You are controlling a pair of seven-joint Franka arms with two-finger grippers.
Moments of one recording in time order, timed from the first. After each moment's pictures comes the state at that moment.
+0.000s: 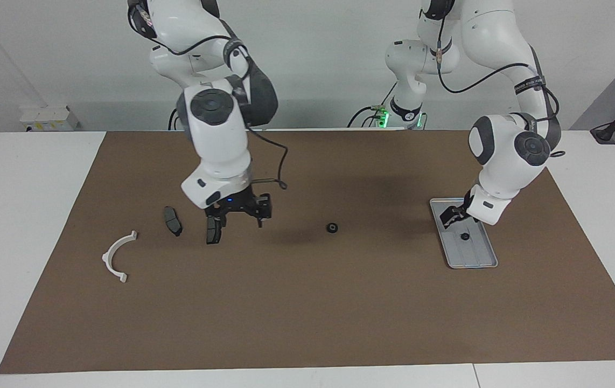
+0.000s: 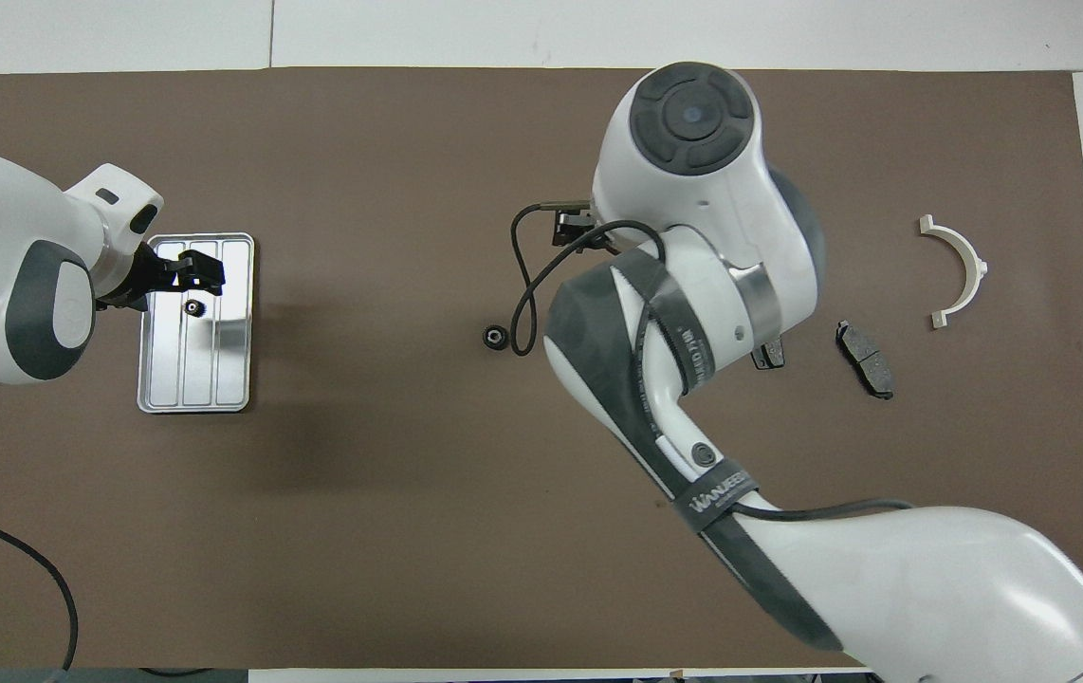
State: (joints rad) left arm -0.12 0.27 0.11 -1.92 -0.03 2.17 -0.13; right arm 0.46 0.48 0.04 -1.36 -0.06 1.90 0.61
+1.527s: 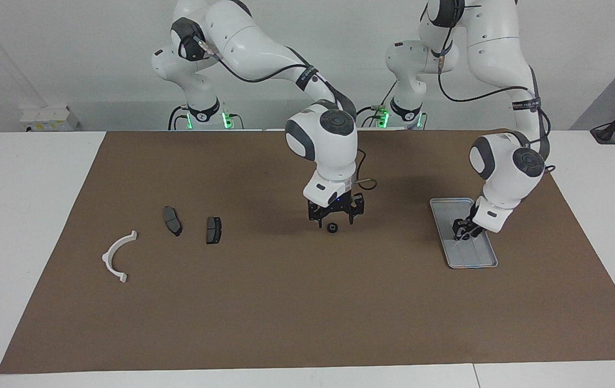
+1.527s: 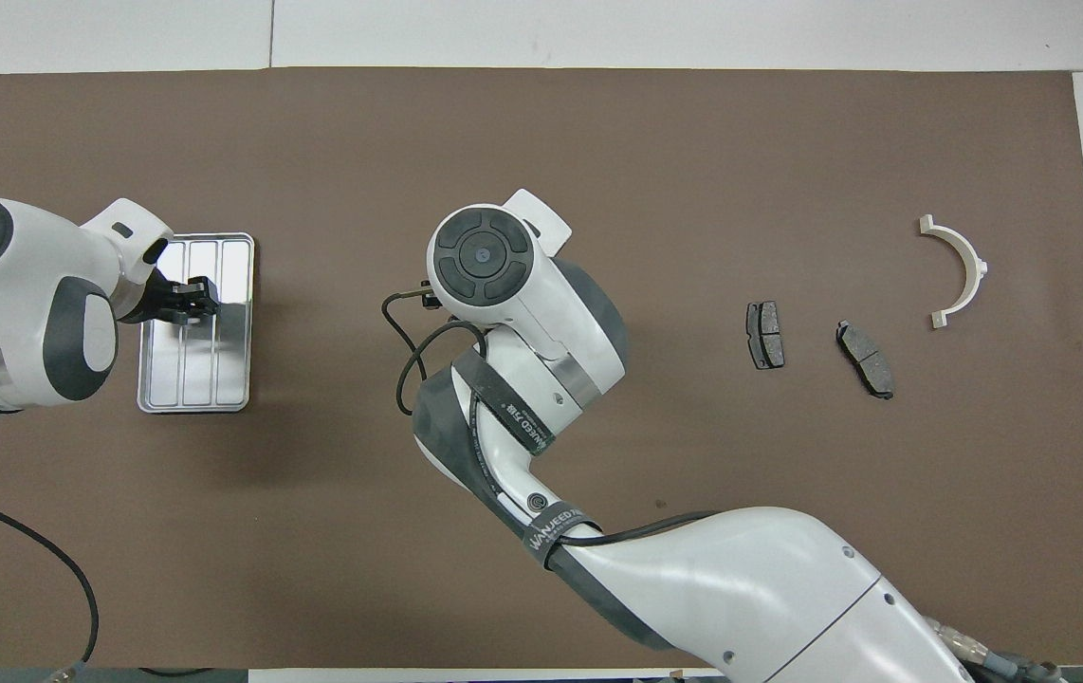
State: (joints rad) left arm -0.08 0.32 0.10 -2.01 -0.03 2.34 -0.06; right arm 0.62 0.63 0.04 -1.36 -0.06 2.12 0.62
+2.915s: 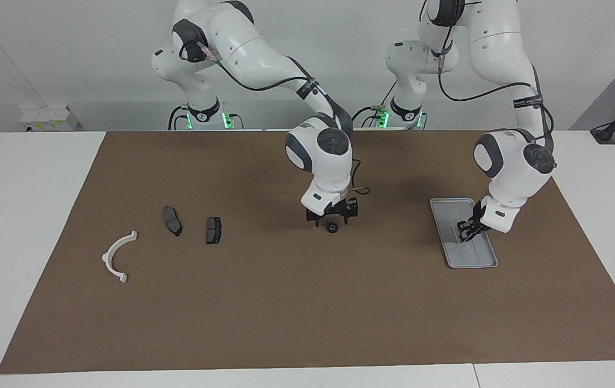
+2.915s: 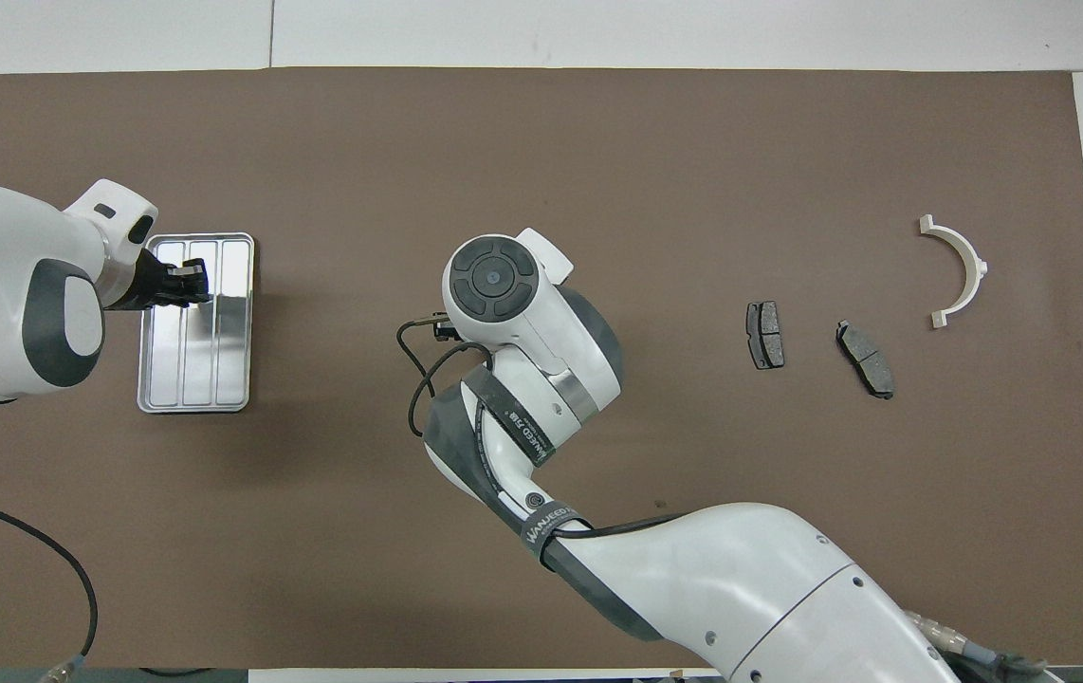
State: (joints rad) left arm -0.08 0.32 0.10 -1.96 -0.12 2.30 -0.10; right arm 0.62 0.64 0.05 -1.47 0.00 2.17 0.62
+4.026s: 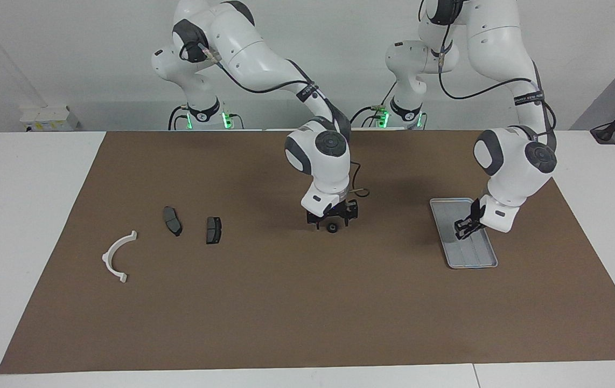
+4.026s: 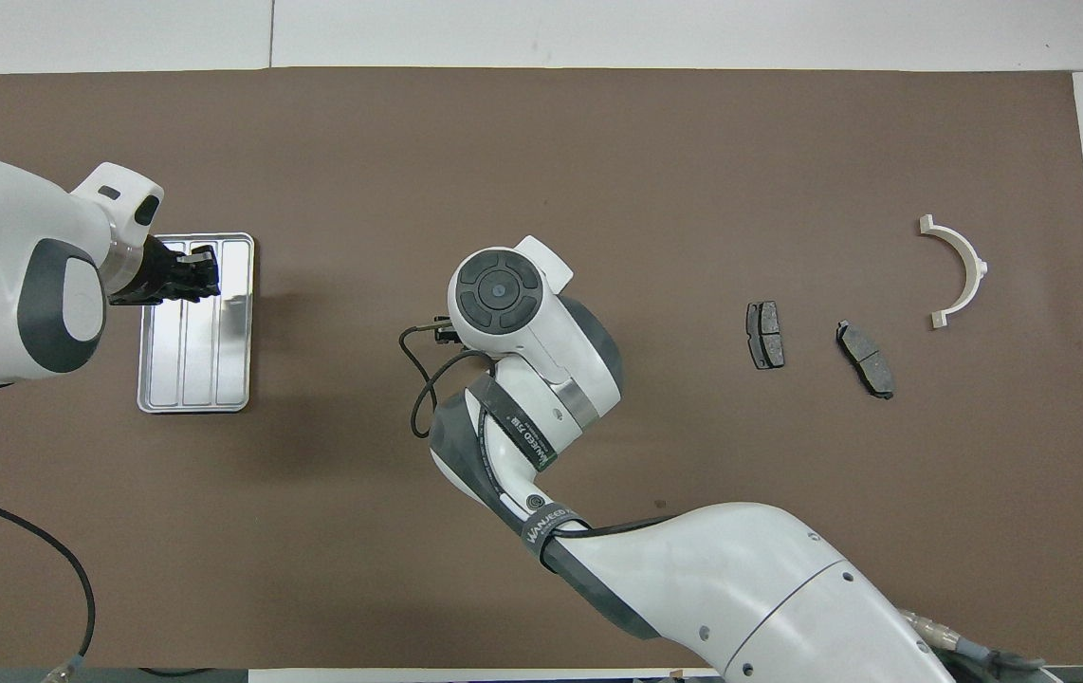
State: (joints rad) left arm -0.12 0.30 0.08 -1.88 -0.12 2.17 -0.25; right arm 0.62 0.64 0.05 -1.51 0.00 2.24 0.62
